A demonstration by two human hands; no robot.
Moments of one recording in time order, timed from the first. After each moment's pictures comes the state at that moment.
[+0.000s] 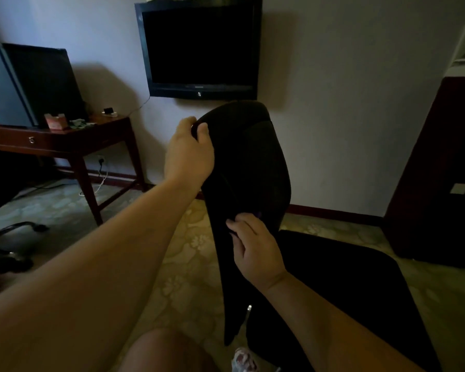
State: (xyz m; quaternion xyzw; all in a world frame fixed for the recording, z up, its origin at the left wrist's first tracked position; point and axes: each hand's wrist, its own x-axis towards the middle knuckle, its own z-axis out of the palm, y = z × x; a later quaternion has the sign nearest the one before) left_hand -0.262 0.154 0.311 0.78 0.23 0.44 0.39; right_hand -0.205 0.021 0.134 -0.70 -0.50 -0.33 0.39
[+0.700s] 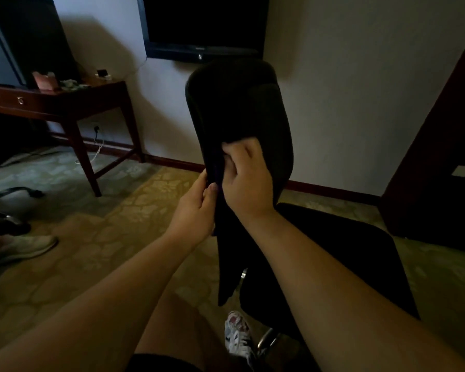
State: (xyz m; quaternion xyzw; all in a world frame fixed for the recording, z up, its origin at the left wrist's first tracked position) left_hand -0.298 0.130 0.154 0.80 0.14 0.30 0.50; right_hand -0.202 0.053 0.186 -0.70 -0.43 -0.33 0.45
